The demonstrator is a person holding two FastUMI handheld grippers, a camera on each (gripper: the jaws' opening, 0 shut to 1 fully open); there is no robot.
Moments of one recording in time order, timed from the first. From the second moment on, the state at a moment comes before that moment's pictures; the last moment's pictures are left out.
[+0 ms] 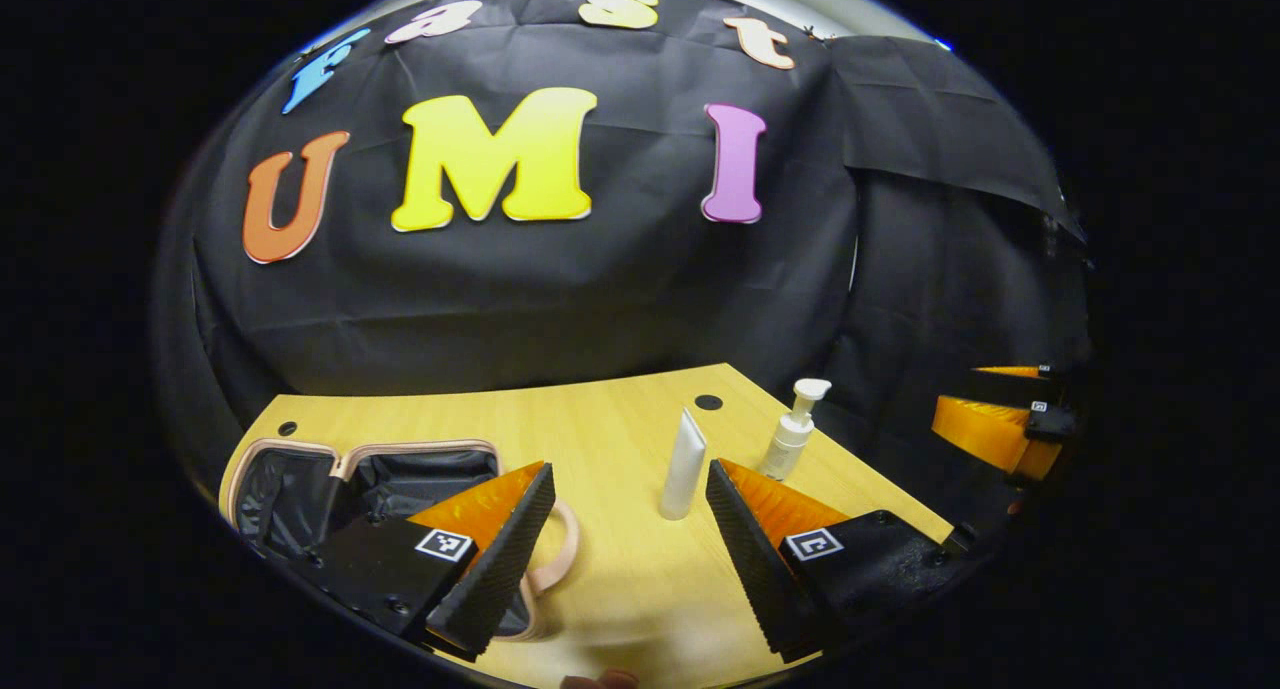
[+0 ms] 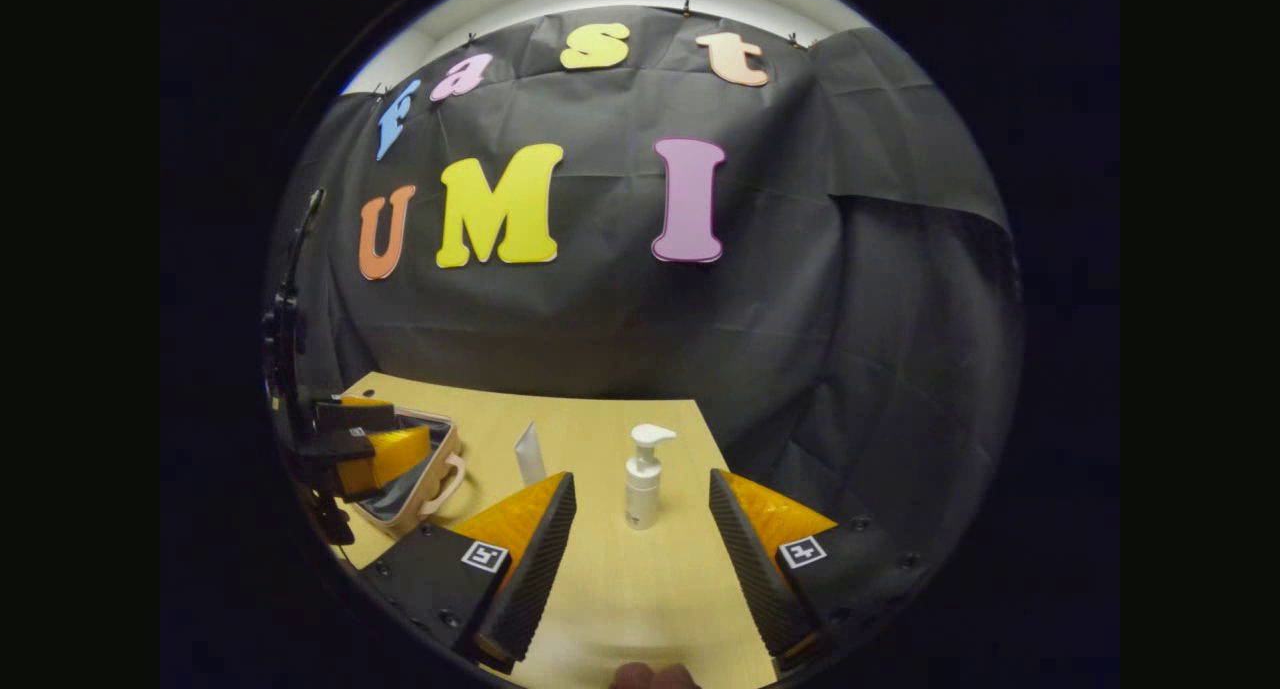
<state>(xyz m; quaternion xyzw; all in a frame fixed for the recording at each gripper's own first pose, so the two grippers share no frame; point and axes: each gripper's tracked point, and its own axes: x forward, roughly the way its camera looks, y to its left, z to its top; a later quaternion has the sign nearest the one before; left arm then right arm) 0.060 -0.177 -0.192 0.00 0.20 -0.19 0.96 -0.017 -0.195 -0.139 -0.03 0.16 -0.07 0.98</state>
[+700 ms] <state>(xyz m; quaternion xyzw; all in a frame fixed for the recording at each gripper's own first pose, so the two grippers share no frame) 0.134 -0.244 -0.362 0.01 0.31 -0.21 0.93 -0.049 -0.273 -0.175 -0.03 0.23 -0.16 0.96</state>
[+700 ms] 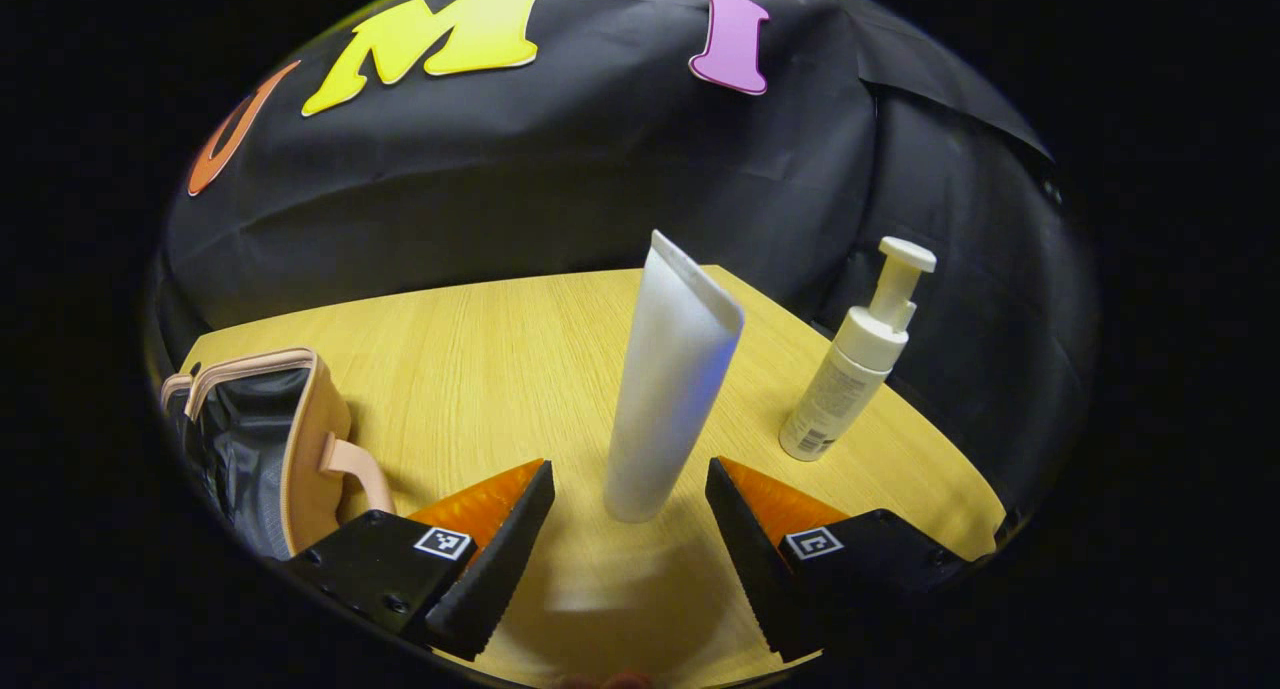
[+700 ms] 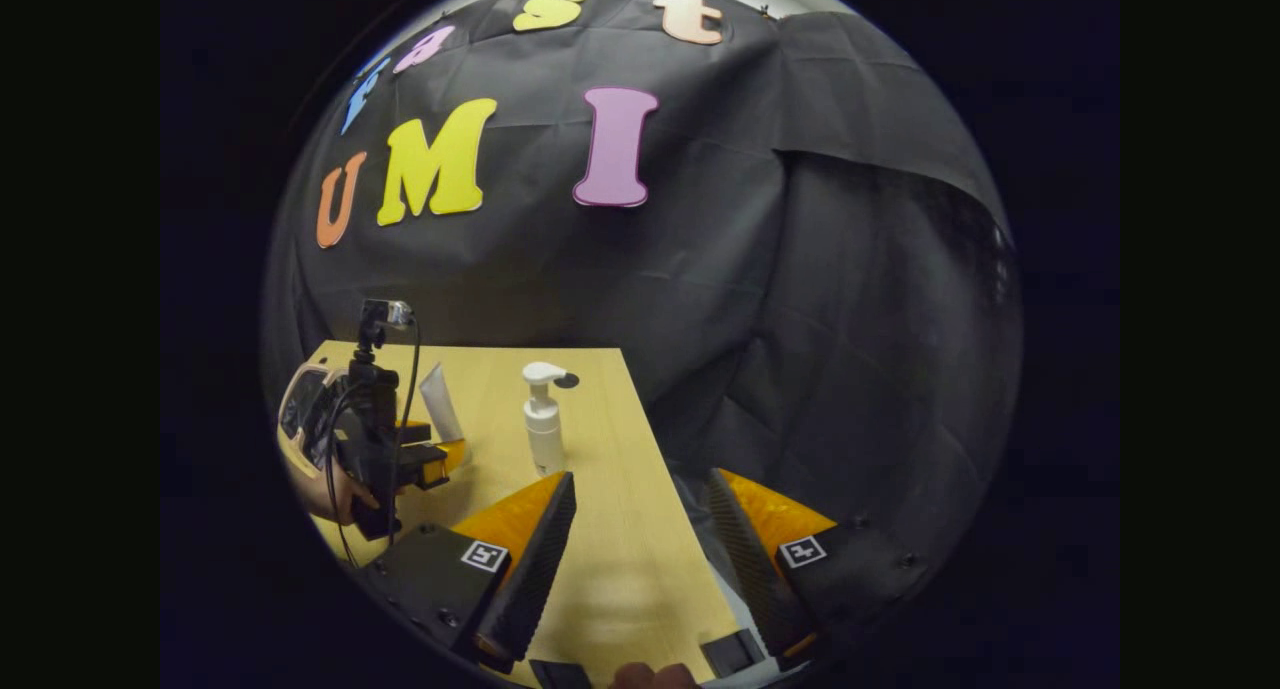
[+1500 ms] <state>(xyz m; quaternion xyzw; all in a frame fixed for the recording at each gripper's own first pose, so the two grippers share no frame) 0.151 -0.253 -0.386 0.03 0.34 -0.24 0.91 -0.027 -0.265 -0.206 0.00 0.25 -0.15 0.96</state>
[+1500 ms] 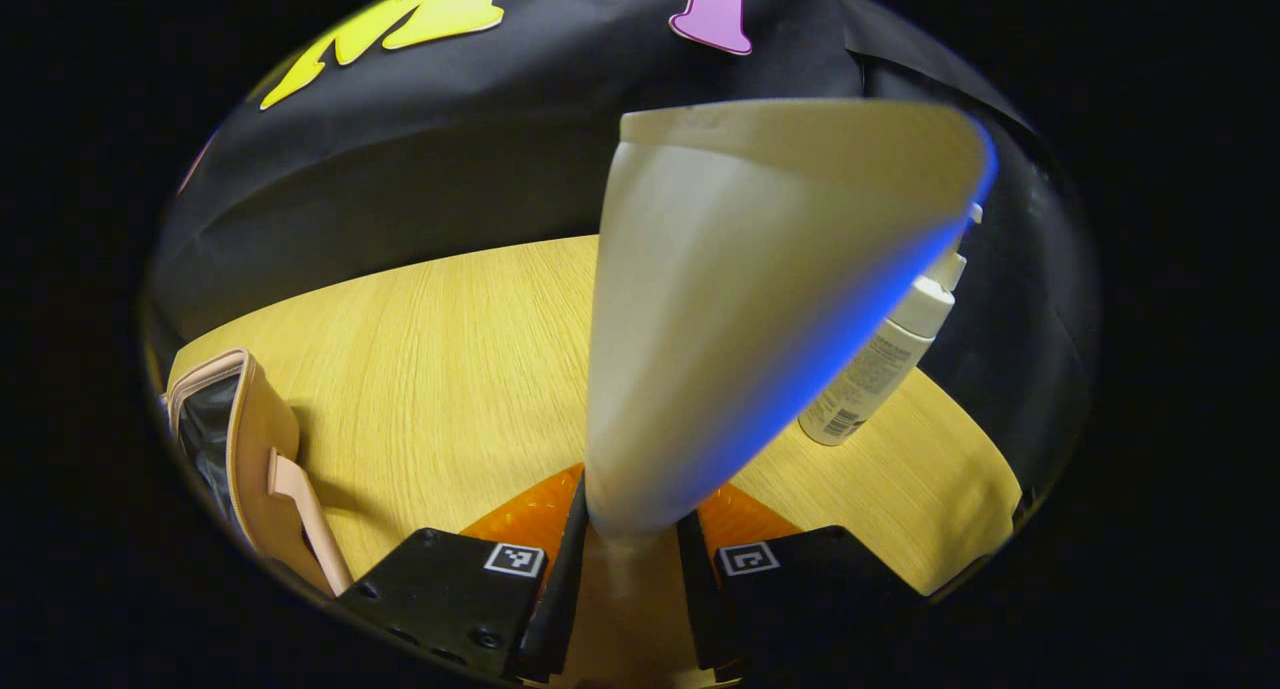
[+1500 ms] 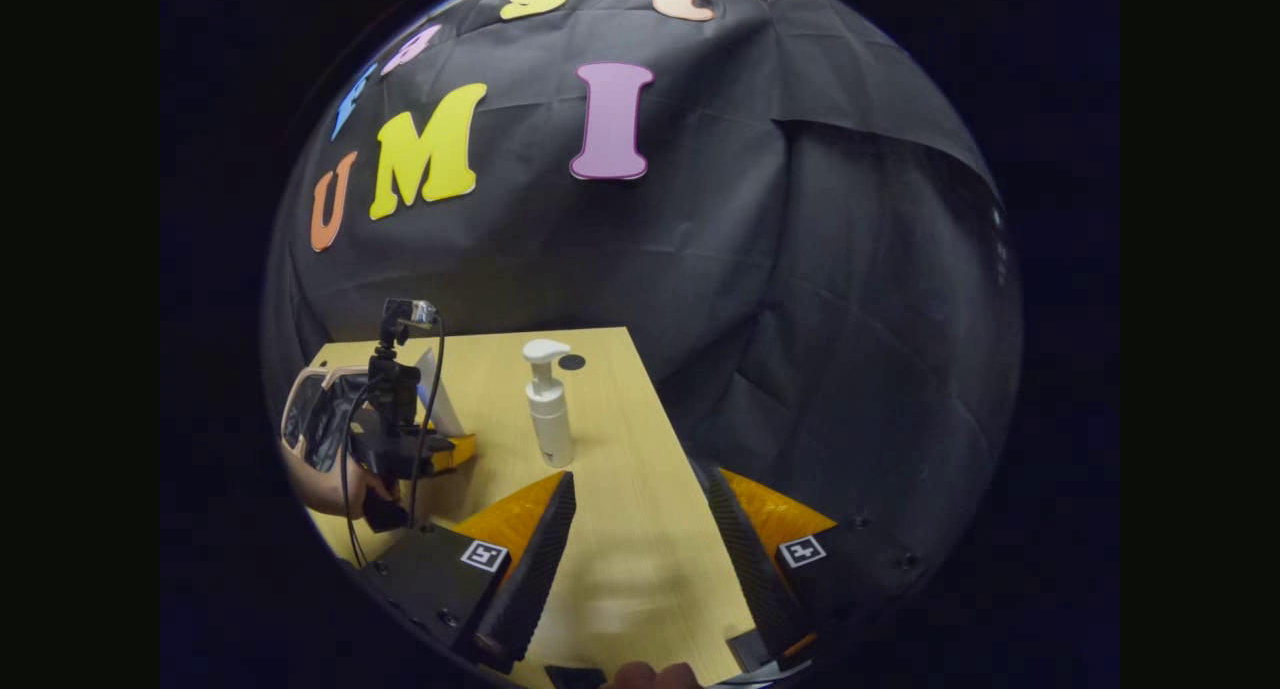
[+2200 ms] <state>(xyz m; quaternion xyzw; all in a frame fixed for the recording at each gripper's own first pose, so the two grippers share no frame) 0.080 -0.142 -0.266 -0.03 0.34 -0.15 0.93 0.121 -0.213 -0.319 0.04 0.26 -0.06 0.96</state>
